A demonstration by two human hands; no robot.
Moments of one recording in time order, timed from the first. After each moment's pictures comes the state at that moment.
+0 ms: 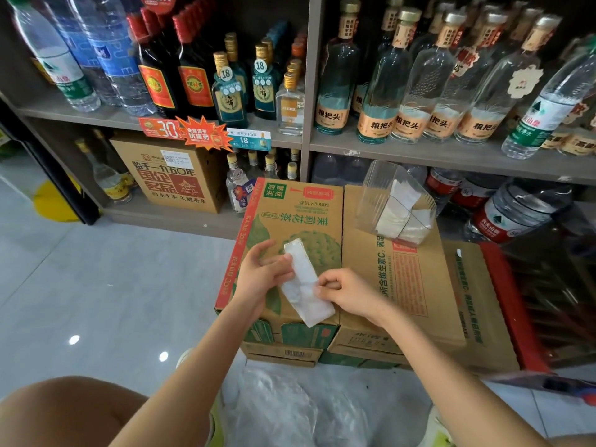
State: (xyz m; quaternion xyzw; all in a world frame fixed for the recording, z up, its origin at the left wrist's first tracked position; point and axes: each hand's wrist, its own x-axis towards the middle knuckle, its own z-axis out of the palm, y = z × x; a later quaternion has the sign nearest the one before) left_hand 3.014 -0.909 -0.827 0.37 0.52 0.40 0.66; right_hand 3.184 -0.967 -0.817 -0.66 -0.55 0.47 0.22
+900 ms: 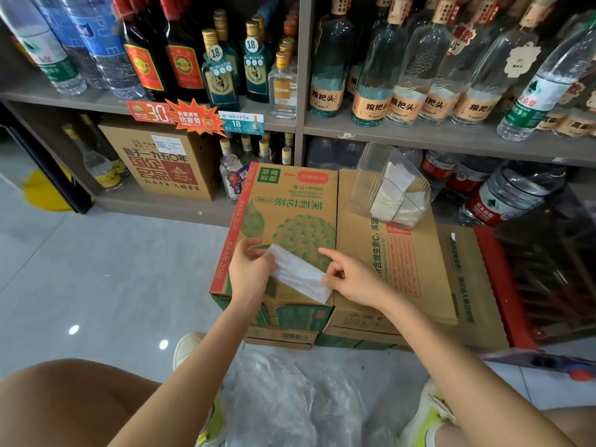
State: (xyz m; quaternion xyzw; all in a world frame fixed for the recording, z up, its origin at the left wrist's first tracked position) left_hand 3.014 -0.928 -0.837 0.43 0.62 0.41 0.51; right_hand 3.198 -0.977 -0.825 -0.68 -0.62 0.37 0.14
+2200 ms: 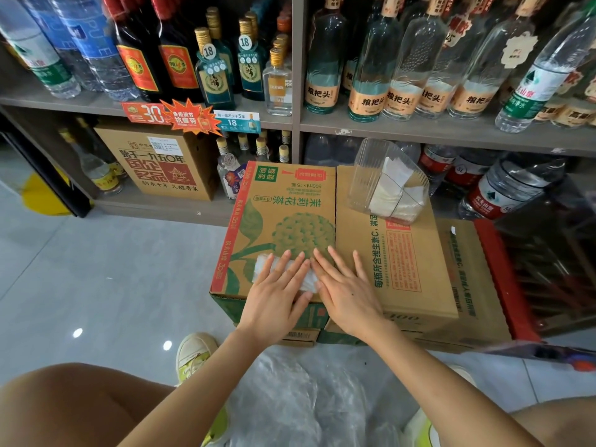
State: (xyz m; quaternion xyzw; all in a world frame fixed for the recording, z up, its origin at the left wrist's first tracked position) left_hand 3.006 -0.957 -0.881 0.92 0.37 0.11 0.04; right_hand 3.179 -1.004 -0.868 -0.67 -0.74 0.08 0.03
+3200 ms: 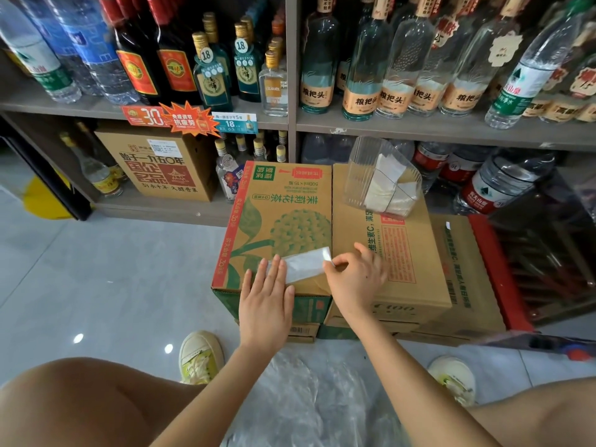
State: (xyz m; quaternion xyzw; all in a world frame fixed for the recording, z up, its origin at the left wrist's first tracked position) left_hand 3.003 -0.986 -0.884 0.84 0.52 0.13 0.07; right_hand 3.162 -0.996 -0.858 -0.87 -0.40 0.09 0.28
